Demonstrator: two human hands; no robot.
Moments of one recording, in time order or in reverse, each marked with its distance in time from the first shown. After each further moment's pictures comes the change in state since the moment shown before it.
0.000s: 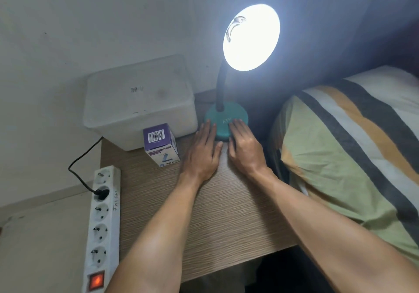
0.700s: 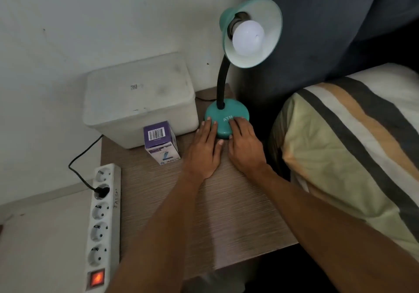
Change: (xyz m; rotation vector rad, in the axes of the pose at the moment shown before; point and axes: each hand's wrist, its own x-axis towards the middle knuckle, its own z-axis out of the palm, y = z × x) left_hand 0.000 -0.002 0.002 0.029 0.009 0.033; right_hand -0.002 -0.005 -0.004 -0.152 -0.057 -0.022
